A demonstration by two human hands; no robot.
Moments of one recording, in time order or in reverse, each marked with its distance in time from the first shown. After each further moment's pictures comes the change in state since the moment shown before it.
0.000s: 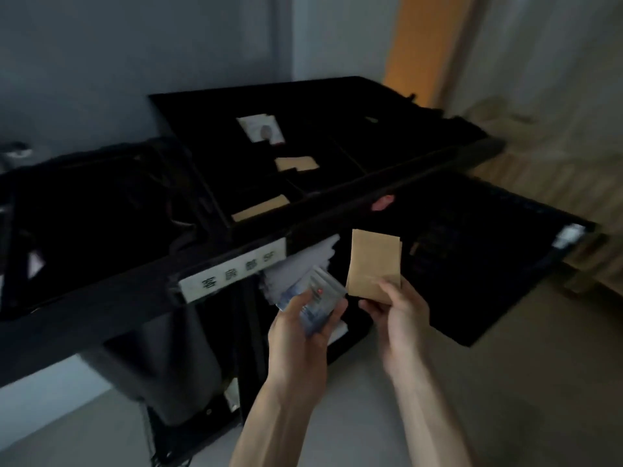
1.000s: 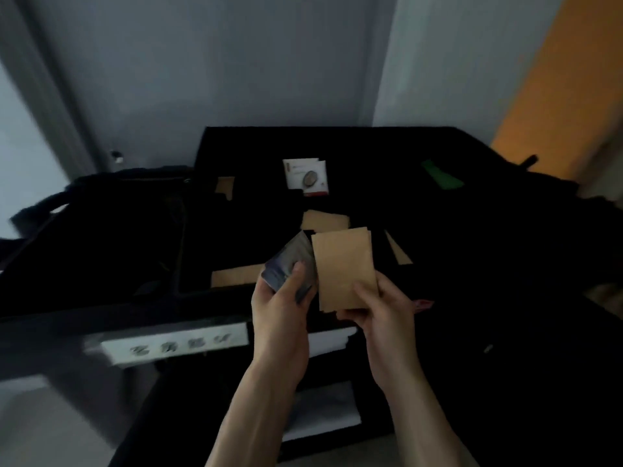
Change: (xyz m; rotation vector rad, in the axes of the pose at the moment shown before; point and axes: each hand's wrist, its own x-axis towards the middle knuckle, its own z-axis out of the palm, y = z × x) left_hand 0.160 -0.009 0.152 0.165 0.061 0.700; right_hand 0.213 -0.056 0.064 -0.179 -0.672 0.037
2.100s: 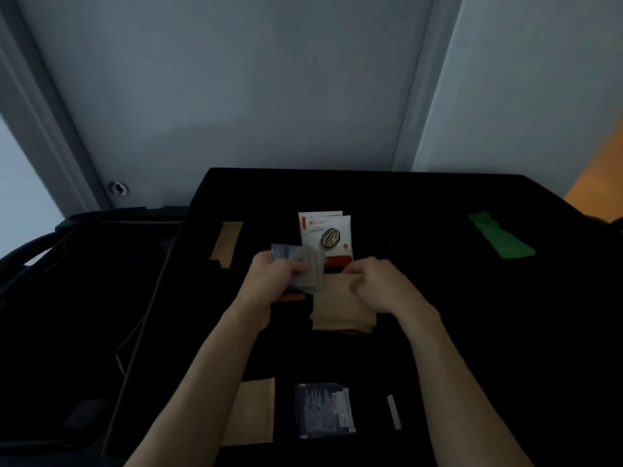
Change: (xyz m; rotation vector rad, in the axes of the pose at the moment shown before) left_hand 0.252 0.027 0.040 0.654 0.050 -0.116; right_hand 0.293 -0.008 0.043 -1.398 -0.509 -0.044
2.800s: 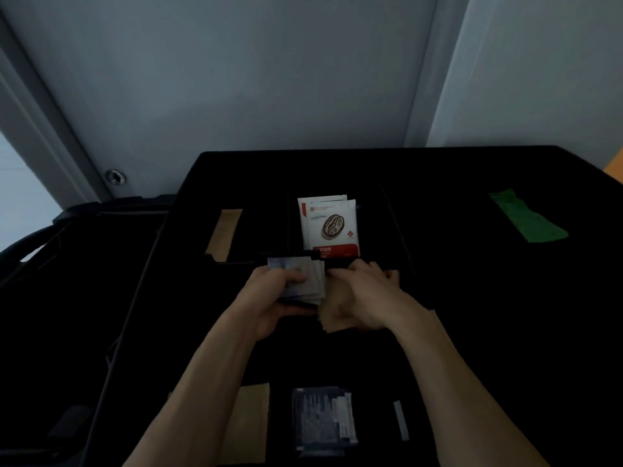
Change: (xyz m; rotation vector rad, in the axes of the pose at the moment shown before) left_hand 0.019 -0.028 0.004 -0.172 -0.077 -0.246; right_hand 0.013 0.007 0.031 -0.240 -0.184 -0.118
